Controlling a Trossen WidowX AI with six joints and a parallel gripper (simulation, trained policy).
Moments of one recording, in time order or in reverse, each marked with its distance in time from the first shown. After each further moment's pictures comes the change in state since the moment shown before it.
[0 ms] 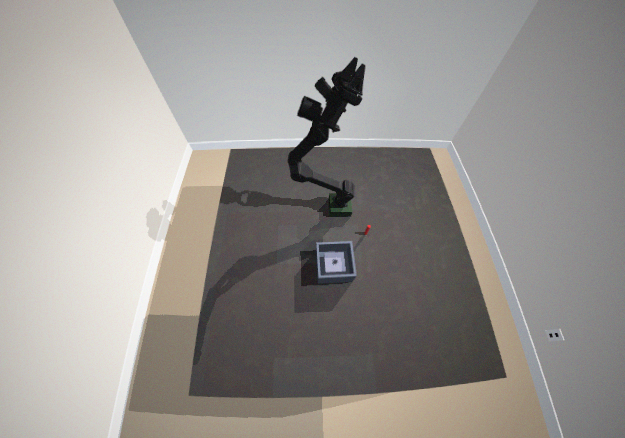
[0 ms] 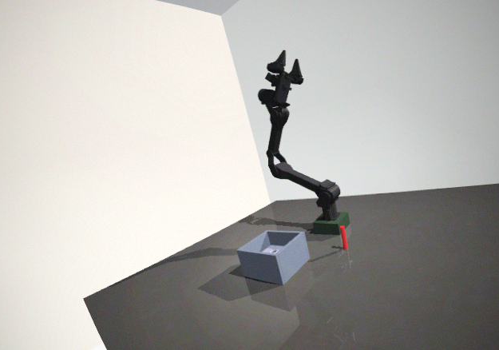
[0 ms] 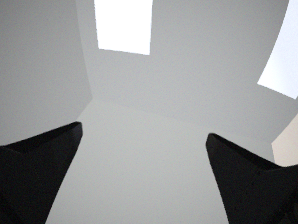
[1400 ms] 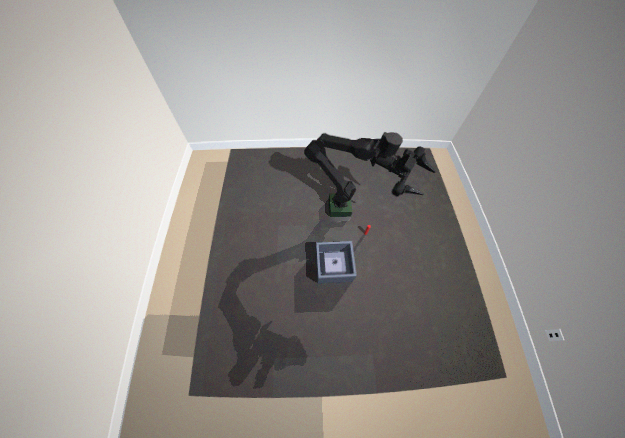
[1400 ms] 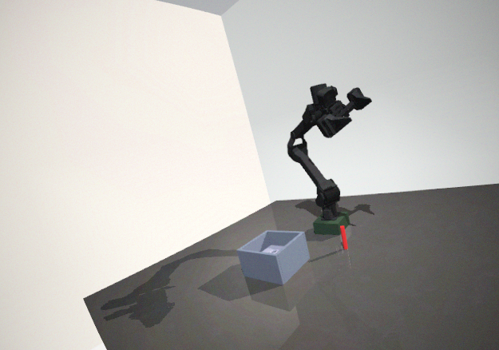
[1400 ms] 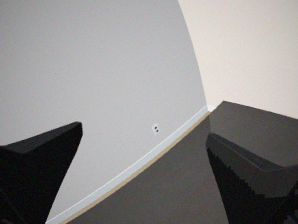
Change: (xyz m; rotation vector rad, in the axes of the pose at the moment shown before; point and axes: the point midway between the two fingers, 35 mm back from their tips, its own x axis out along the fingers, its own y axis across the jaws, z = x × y) arm -0.169 -0.115 -0.355 0.285 1.061 -0.959
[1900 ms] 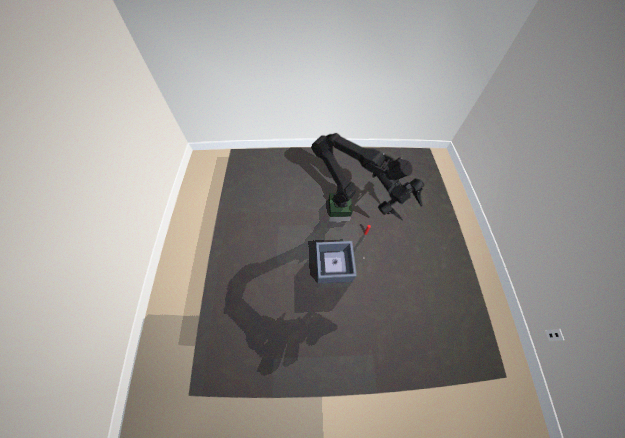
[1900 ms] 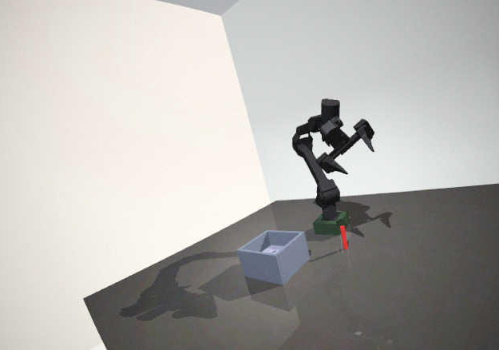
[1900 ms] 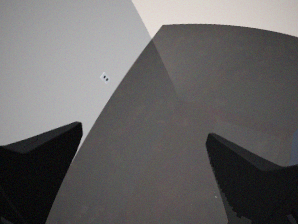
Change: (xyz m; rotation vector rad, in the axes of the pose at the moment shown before) arm 0.022 -0.089 -0.090 0.201 0.293 -0.385
